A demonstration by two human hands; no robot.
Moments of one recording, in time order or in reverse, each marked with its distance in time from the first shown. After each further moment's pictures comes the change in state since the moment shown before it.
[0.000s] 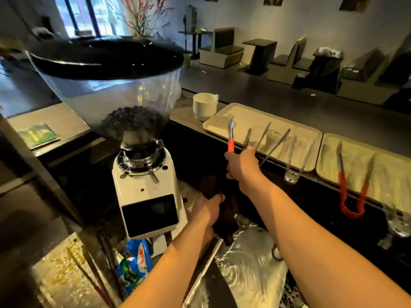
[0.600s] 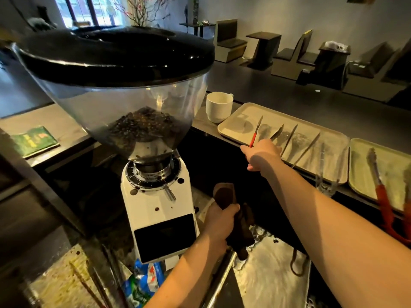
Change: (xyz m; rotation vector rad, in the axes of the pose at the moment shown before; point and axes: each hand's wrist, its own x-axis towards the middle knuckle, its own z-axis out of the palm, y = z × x) left_hand 0.031 0.006 -0.018 -0.065 -0.088 -0.030; right_hand 0.095 -0.024 0.025 -0.620 0.162 0.181
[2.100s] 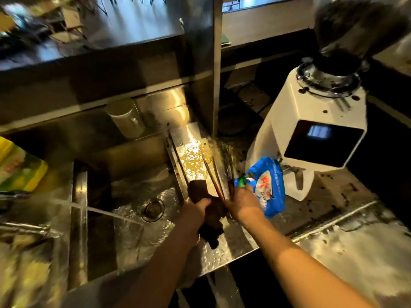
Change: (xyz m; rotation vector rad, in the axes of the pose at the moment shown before) left_hand -0.144 -0.158 -0.287 -0.263 0.734 -0.120; right_hand -0.288 0.135 0.297 -0.538 -0.674 -0.682
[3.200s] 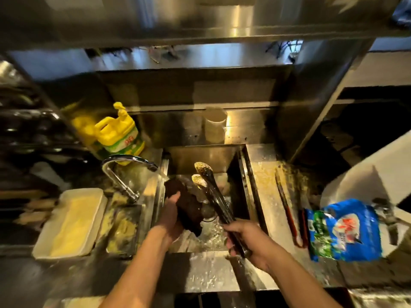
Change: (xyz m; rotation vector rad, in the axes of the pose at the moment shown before) left_hand -0.005 0.016 -0.258 -0.568 0.066 0.046; right_hand -0.108 -0.148 0.071 0.941 -0.720 0.043
